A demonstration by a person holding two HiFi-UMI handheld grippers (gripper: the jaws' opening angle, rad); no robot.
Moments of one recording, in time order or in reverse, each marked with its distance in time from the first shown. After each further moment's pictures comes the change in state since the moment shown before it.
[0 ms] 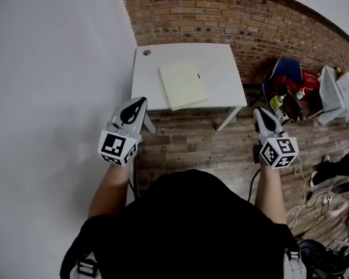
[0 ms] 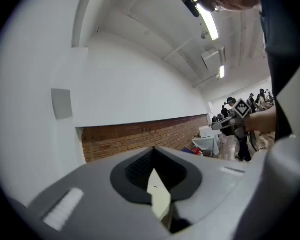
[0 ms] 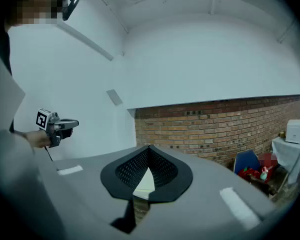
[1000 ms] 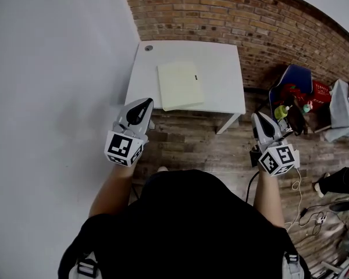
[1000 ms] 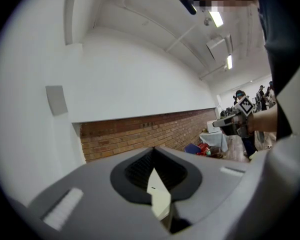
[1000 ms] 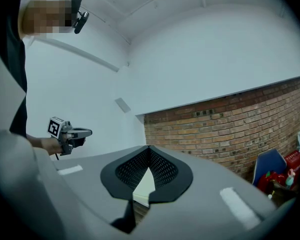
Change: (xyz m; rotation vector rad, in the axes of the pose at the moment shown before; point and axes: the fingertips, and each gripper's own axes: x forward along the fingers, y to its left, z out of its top) left arm 0.082 -0.071 -0.014 0.004 0.068 0.097; right arm 0.020 -0.080 -0.007 0.036 -0.073 0.224
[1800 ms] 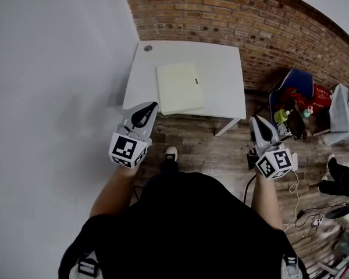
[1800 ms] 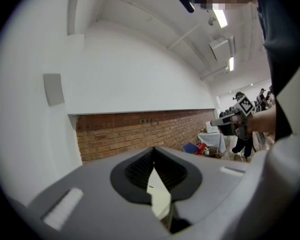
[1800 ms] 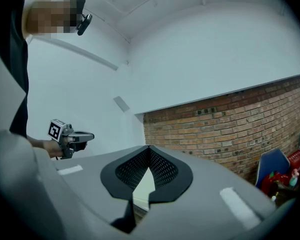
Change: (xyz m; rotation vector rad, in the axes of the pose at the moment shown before) left arm 0.036 0.010 -0.028 -0.039 0.019 -0.024; right arm 0.037 -0.010 -0.008 0.003 -0.005 0.006
